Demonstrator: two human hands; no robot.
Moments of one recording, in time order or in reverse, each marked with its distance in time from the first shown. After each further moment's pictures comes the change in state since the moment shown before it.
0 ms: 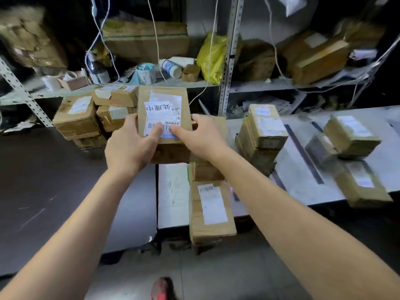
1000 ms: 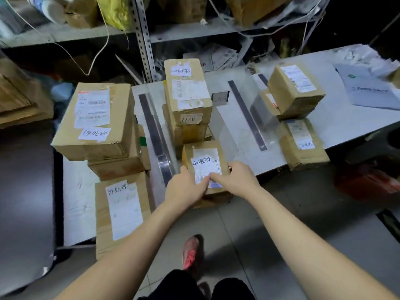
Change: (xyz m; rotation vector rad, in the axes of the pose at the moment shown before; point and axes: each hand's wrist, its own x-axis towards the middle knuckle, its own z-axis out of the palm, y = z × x) left_hand -0.131 0.112 0.347 0.202 -0.801 0.048; right_hand -0.057 0.320 -0.179 -0.312 -0.075 0.626
